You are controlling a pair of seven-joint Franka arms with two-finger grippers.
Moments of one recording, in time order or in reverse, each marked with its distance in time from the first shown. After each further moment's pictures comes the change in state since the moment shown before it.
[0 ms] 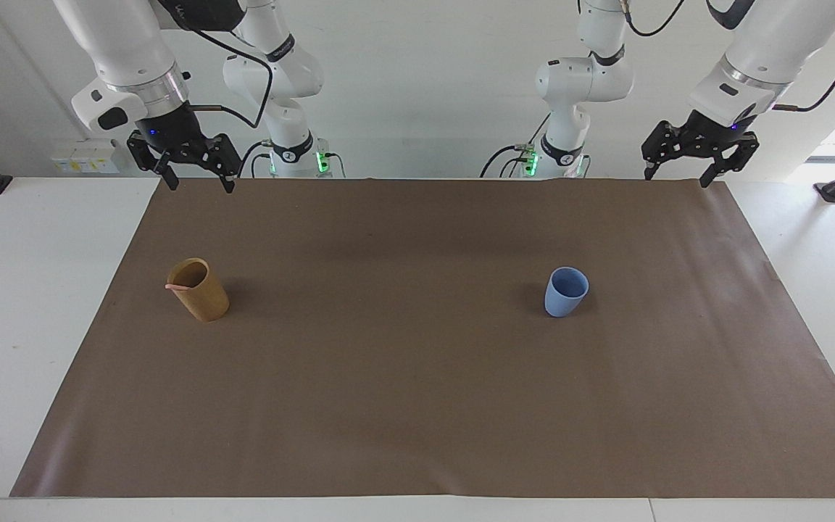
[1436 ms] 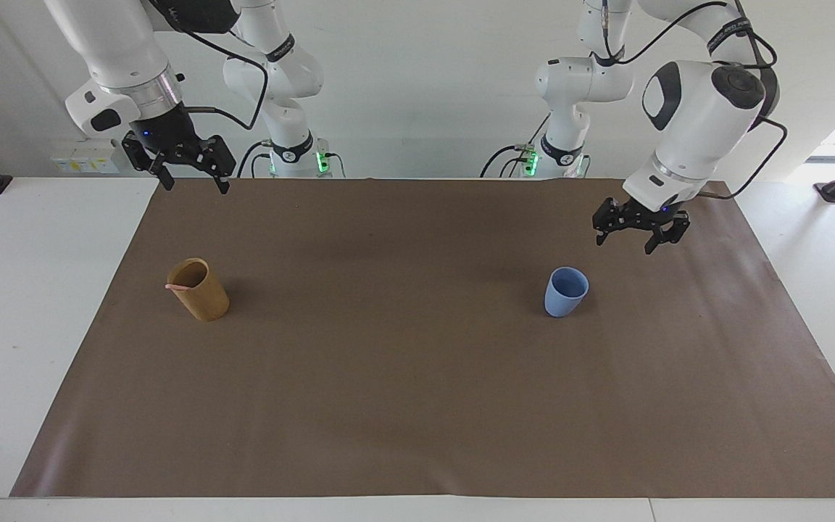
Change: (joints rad) left arm -0.039 0.062 -0.027 -0.388 -0.039 0.525 0.000; right arm -0.016 -0.002 0.000 -0.007 0.000 -0.001 -0.001
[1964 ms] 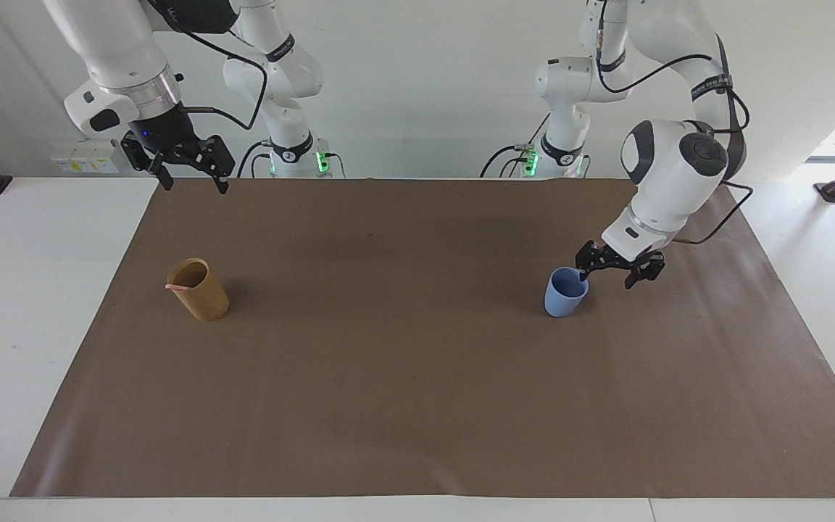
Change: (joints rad) left arm -0.021 0.125 -0.001 -0.038 -0.001 0.163 -0.103; right arm -0.002 0.000 0.000 -0.002 0.000 0.000 -0.001
